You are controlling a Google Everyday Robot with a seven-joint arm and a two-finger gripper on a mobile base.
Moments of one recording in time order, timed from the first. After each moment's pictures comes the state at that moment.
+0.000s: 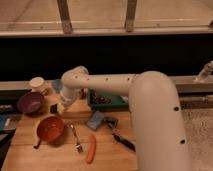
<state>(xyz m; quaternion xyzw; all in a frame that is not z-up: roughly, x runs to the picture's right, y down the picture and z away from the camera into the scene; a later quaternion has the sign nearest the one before) -0.223 0.118 0.810 -0.41 -0.07 0.38 0.83</state>
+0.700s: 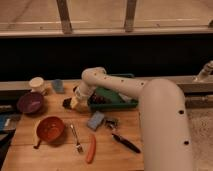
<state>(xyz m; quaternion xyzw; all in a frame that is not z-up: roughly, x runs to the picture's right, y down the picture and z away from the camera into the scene) -0.186 0.087 0.868 -0.43 -0.08 0.44 0.79</state>
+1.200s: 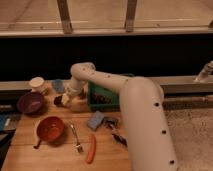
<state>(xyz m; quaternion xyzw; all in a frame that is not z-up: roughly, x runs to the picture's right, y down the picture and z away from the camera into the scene) -0.247 0.076 0.871 -0.44 -0.09 0.38 0.81</state>
